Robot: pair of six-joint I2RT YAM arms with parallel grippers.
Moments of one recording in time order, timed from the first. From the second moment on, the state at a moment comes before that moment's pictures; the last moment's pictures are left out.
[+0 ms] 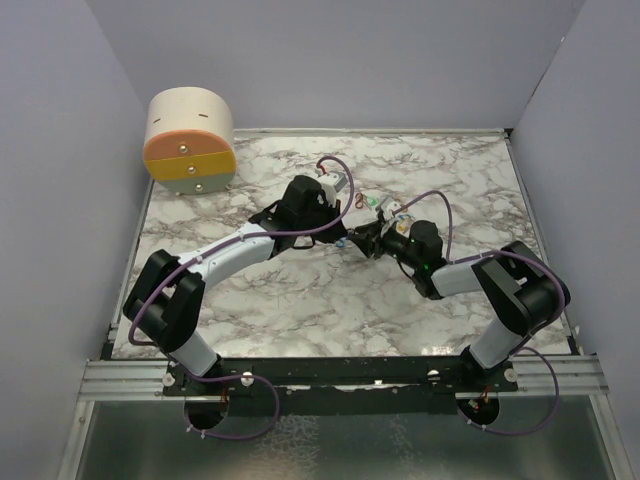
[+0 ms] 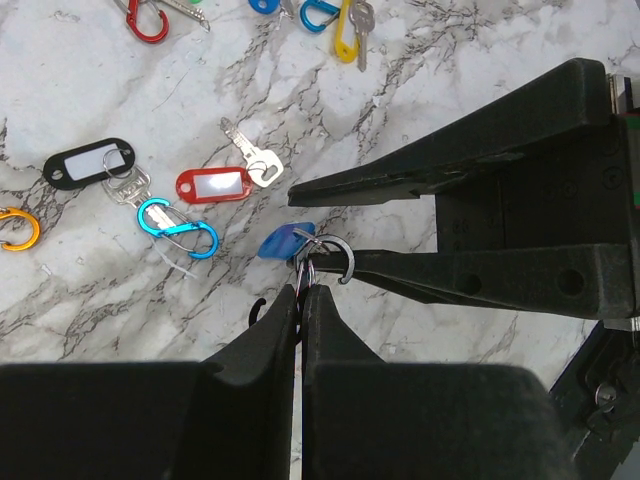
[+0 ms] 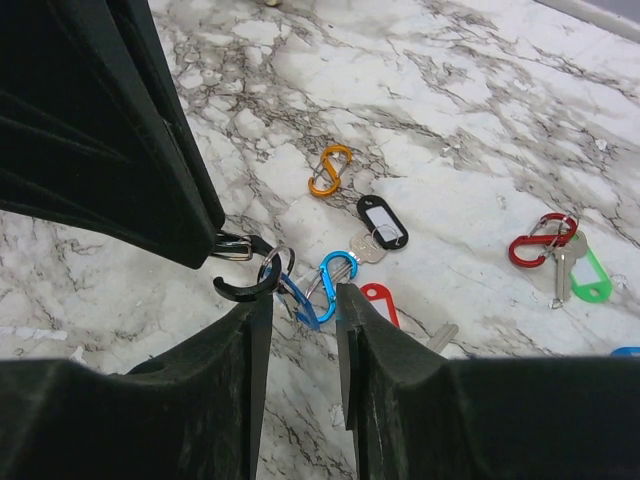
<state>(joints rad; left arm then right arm) -0.66 1.59 1.08 -0.08 0.27 -0.33 0.51 1.66 0.49 1.06 -0.40 -0.02</state>
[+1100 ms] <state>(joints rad) -0.66 1.57 1.05 -0.06 0.28 -0.35 0.51 1.65 0.36 1.24 -0.41 -0.03</state>
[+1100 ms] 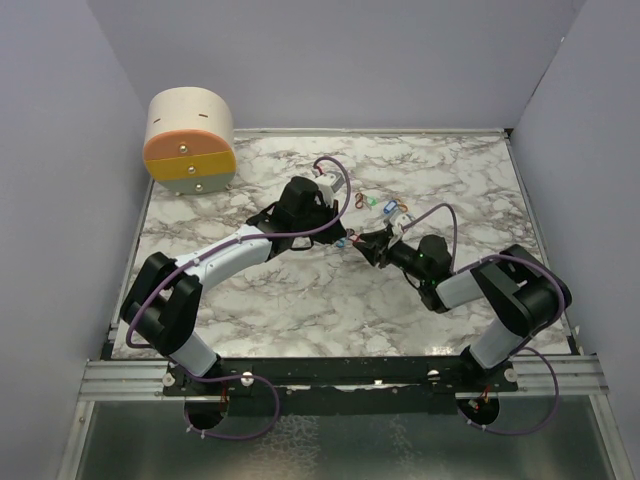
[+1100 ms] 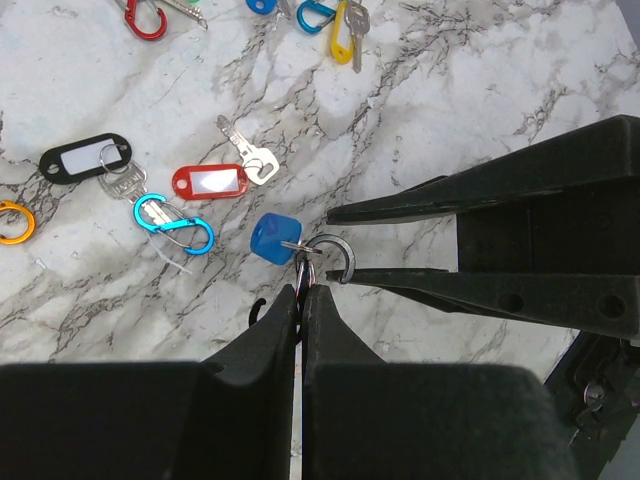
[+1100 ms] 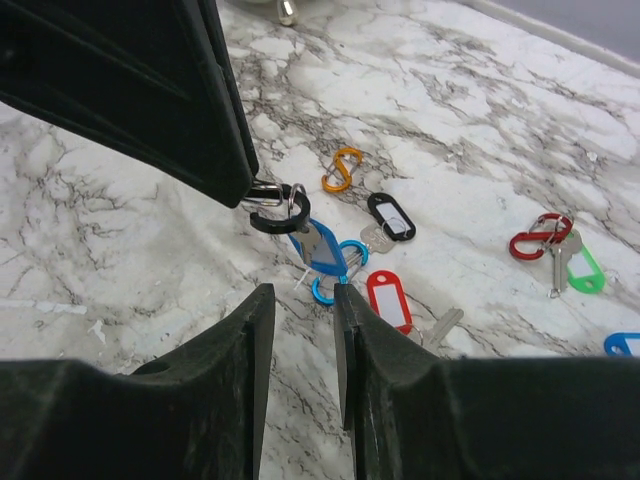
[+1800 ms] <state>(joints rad) -0.65 1.56 1.05 0.00 0.37 -0.39 0.51 1.83 0.40 1.49 -0.49 0.02</state>
